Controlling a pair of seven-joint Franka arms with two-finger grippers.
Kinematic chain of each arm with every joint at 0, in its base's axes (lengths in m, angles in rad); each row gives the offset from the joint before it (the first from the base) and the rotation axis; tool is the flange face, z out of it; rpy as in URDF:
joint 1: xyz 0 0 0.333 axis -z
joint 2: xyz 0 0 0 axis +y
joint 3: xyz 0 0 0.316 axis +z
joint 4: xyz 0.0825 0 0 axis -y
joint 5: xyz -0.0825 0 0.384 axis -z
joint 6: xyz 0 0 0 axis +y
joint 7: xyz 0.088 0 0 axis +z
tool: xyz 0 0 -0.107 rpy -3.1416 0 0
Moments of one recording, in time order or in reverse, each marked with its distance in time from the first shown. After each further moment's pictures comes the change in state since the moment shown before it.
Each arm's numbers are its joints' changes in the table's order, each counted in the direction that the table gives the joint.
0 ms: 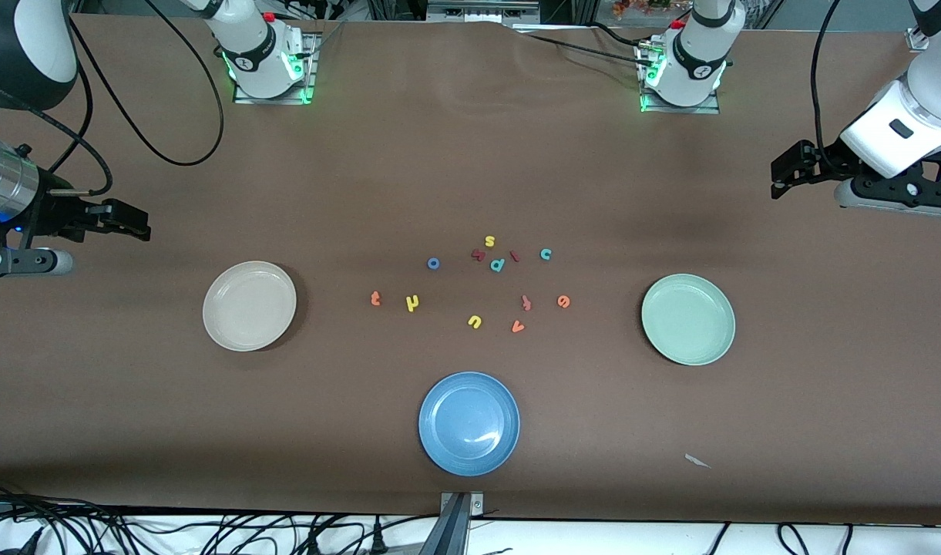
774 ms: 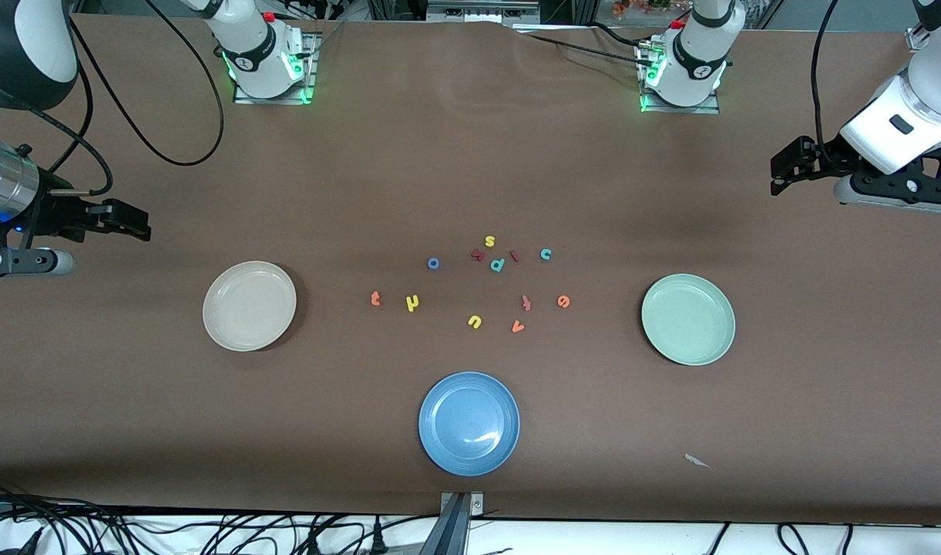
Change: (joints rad) left arm 0.002 0.000 -0.003 0.011 0.000 0.014 0.000; right arm 0.000 0.000 0.000 0.000 0.000 -0.001 0.000
